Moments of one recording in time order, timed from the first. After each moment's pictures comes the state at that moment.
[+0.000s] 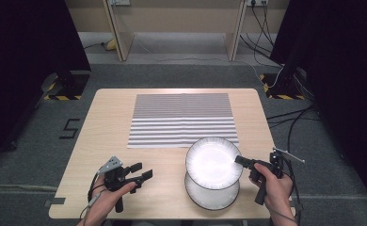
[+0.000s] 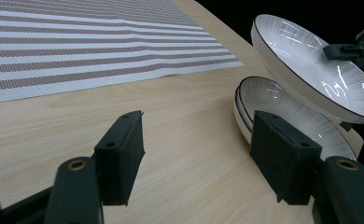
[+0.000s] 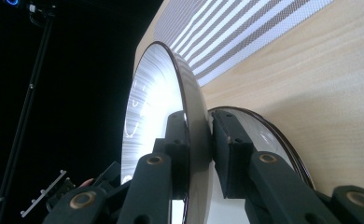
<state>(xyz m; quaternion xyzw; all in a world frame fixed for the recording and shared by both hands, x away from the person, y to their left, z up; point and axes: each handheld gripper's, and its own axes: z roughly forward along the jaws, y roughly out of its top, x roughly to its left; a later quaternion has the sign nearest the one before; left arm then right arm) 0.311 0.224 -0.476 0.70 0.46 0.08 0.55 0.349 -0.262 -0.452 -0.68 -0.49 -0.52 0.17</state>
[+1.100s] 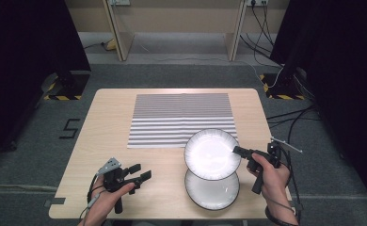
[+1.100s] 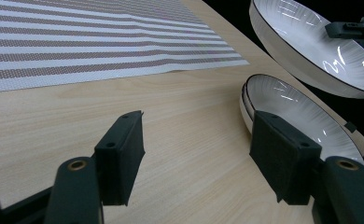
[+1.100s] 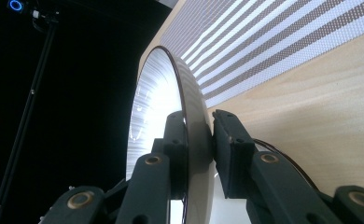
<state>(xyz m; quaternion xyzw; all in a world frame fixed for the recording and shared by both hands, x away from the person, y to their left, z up) 0.311 0.228 -0.483 0.69 0.47 0.08 0.55 0.372 -0.255 -0.437 -0.67 -0.49 -0.53 0.16</state>
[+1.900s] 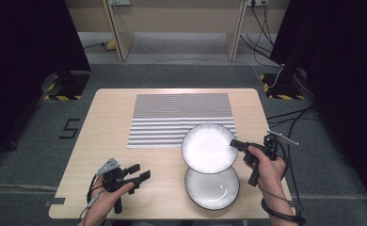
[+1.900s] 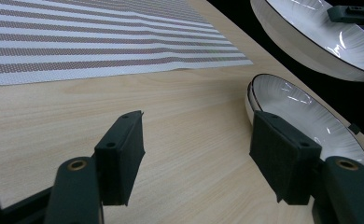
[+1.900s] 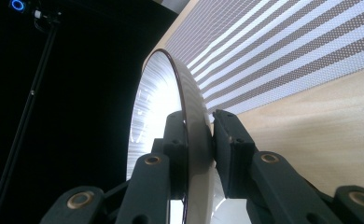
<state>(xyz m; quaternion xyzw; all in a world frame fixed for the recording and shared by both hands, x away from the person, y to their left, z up) 0.312 0.232 -0.488 0.68 0.48 0.07 0.55 0.389 -0.244 -0.425 -0.67 -0.50 -0.53 0.15</state>
